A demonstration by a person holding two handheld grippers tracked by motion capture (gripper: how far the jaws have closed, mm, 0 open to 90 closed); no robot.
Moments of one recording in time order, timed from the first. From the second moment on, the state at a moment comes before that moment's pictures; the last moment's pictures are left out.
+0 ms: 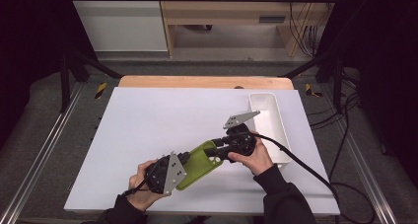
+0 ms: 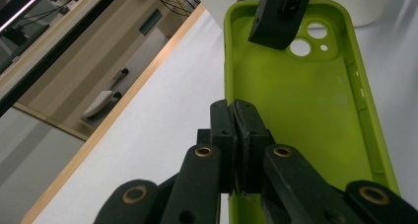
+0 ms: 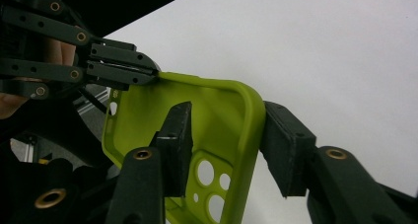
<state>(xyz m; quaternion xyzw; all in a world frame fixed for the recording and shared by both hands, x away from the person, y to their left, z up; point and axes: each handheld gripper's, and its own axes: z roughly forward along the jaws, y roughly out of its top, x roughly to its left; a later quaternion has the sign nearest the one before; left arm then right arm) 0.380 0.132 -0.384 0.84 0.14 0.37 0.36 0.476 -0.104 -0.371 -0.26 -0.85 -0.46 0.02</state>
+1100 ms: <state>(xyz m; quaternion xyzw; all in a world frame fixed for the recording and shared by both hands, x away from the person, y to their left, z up) 0.381 0.133 -0.385 0.85 0.14 0.38 0.35 0.475 -0.109 -0.366 -0.26 -0.85 -0.45 0.03</state>
